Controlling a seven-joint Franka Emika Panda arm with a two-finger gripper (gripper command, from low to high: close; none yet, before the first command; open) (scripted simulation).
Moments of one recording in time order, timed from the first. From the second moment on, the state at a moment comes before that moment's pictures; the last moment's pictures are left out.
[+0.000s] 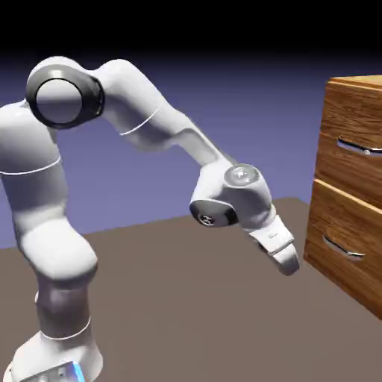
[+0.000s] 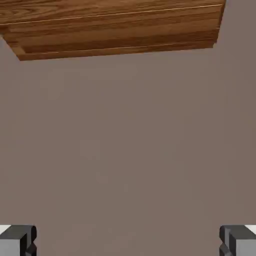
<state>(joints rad) 0.36 -0.01 -0.49 -2.55 0.80 2.87 -0.09</state>
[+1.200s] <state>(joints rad) 1.01 1.04 -1.41 -2.06 2.29 2.56 -1.66</state>
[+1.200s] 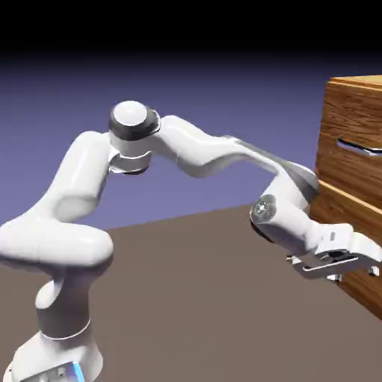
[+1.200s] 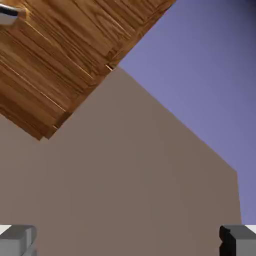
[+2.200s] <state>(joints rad) 1.23 1.33 -1.70 -1.87 2.81 2.48 -2.27</state>
